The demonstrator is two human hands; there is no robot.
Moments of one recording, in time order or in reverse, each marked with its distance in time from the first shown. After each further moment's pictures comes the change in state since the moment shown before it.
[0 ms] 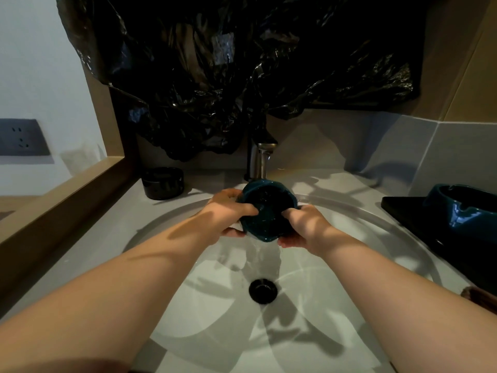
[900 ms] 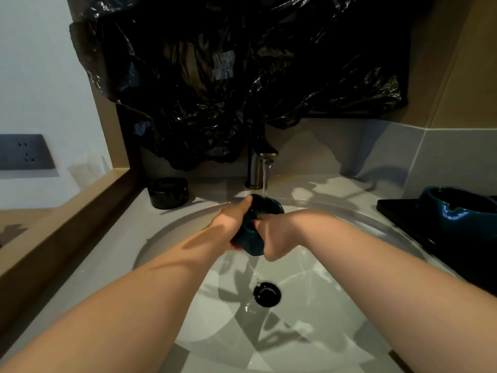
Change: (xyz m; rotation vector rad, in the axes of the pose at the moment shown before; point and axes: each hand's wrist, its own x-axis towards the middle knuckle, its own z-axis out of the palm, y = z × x) left_hand 0.008 -0.003 0.009 -0.233 0.057 -0.244; right_hand -0.044 -0.042 0.032 -1.570 -0.451 -0.329
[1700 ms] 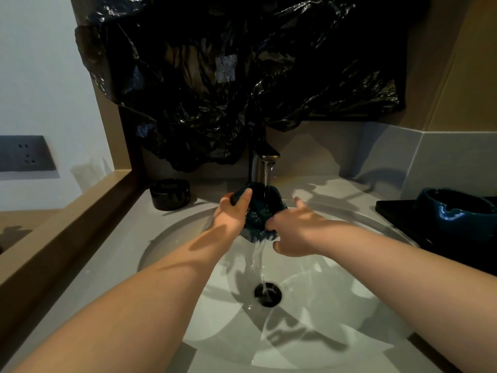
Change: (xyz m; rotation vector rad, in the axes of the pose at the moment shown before) left_hand 0.006 -0.003 -0.002 0.221 0.182 0.334; right_hand -0.020 0.014 0.009 -0.129 0.280 0.029
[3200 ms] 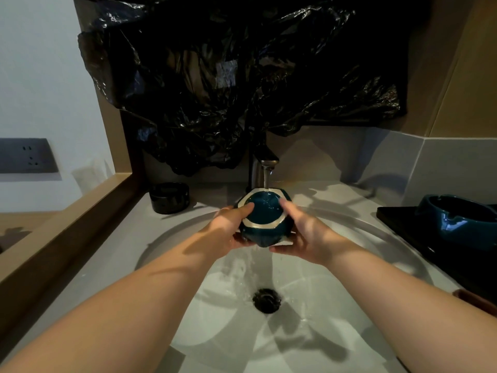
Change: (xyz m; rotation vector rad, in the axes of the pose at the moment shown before) left_hand -0.007 0.008 -0.008 -0.462 -0.244 -0.273; right_hand 0.022 0.026 0.038 1.961 0.092 0.314
